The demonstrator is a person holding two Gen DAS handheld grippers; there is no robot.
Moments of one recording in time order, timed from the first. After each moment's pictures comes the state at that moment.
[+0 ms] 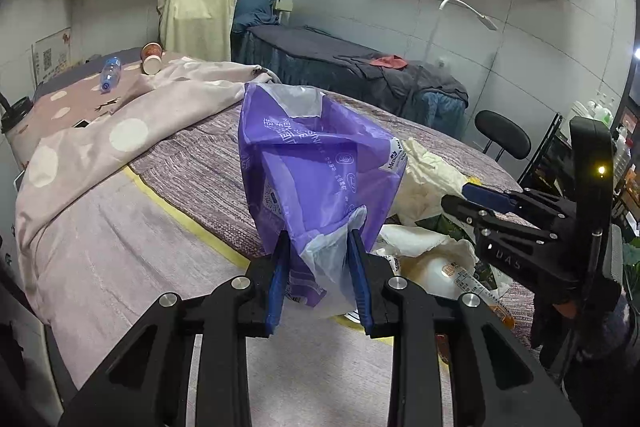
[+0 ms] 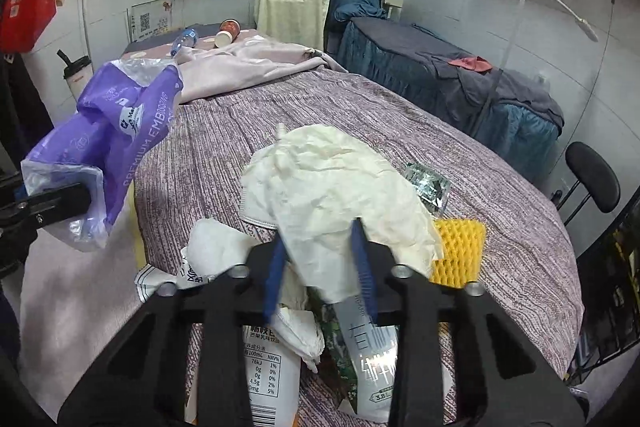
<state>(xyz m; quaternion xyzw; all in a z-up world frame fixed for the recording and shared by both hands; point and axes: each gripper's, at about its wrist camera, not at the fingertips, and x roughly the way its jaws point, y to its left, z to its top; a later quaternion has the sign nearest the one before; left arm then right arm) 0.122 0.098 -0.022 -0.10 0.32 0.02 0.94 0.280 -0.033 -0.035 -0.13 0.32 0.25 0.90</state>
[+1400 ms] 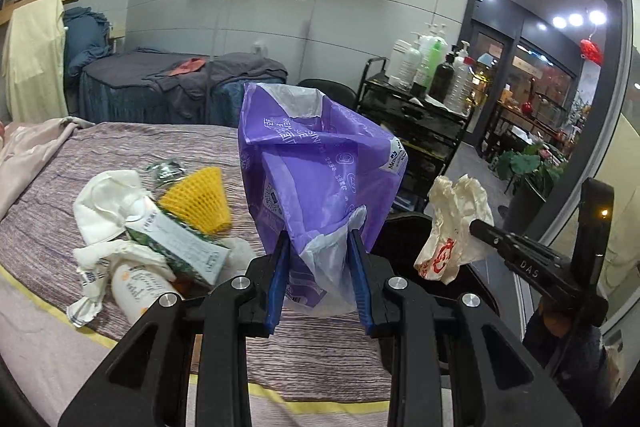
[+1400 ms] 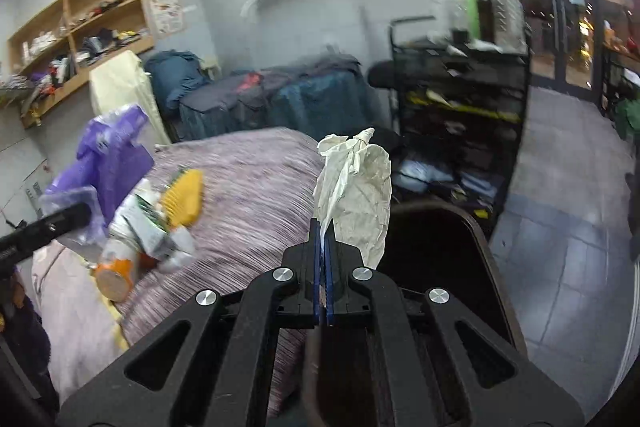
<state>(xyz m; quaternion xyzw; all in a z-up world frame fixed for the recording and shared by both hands) 0.099 -0.101 0.008 -0.02 0.30 -0.26 0.92 0.082 -0.348 -0.040 0.13 0.27 -0.02 0.95</state>
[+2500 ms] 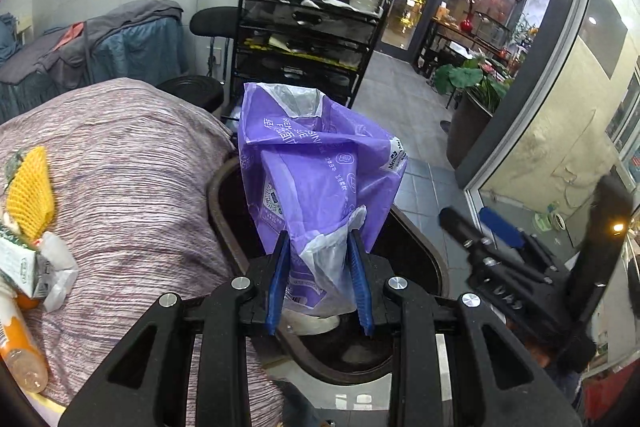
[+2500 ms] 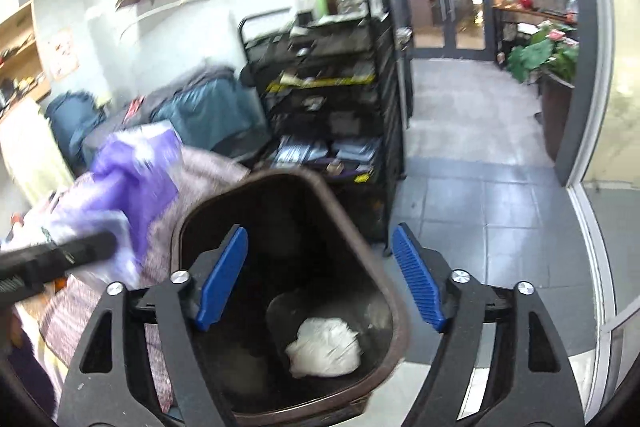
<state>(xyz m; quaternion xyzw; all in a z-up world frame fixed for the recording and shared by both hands) 0.114 -0.262 -0.039 0.06 0.40 -0.38 0.83 0.016 -0.419 -0.085 0.19 0.25 -0.22 0.92</state>
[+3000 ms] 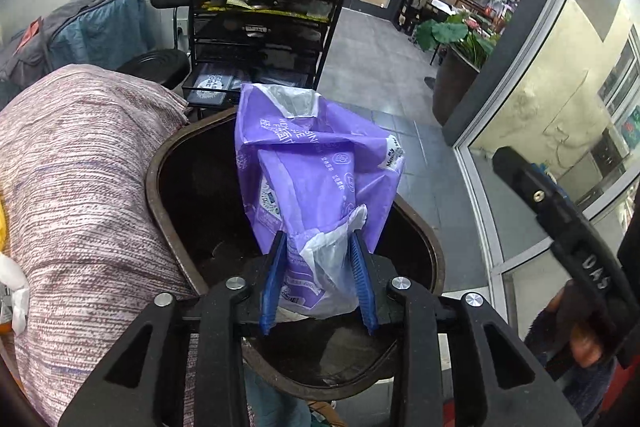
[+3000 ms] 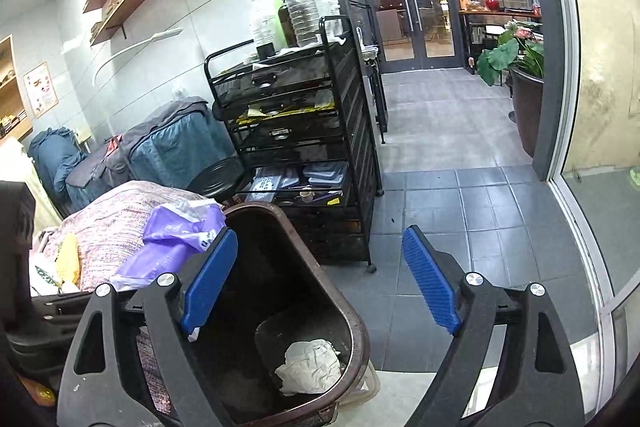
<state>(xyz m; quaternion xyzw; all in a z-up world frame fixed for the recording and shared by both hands) 0.116 -0.310 -0.071 0.11 0.44 -0.41 0.79 -0.009 -0.445 -0.069 0.21 0.21 -0.26 0.92</state>
